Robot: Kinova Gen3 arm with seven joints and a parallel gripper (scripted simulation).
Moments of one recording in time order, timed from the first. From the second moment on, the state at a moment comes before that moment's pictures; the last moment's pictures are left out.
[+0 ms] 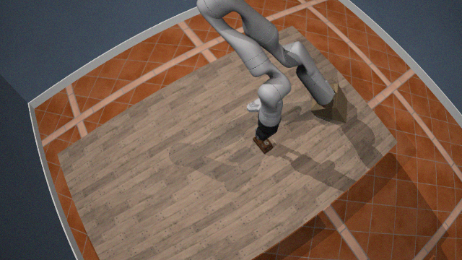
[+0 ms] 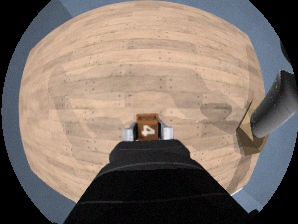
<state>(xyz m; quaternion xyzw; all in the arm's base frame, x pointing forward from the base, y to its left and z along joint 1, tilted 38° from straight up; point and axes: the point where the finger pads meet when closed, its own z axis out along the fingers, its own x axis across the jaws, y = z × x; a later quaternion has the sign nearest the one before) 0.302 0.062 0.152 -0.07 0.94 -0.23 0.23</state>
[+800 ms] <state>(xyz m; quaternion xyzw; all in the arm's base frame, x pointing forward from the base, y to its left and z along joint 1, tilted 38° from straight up) 0.305 0.061 0.149 -0.07 0.94 -0.23 0.23</state>
